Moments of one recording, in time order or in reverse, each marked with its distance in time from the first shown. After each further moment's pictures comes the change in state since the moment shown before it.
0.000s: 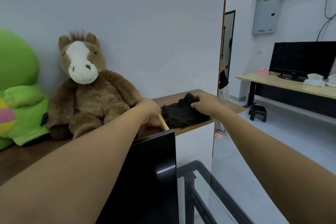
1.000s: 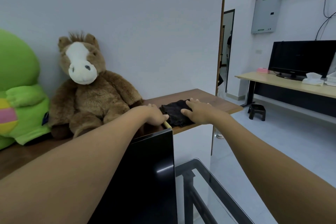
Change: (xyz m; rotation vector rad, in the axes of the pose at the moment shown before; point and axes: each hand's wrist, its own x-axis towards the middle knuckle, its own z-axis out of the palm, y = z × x) left_hand 0.014 -0.003 0.012 0.811 0.008 0.154; right_hand -0.024 -0.005 0.010 -0.449 -0.201 -0.103
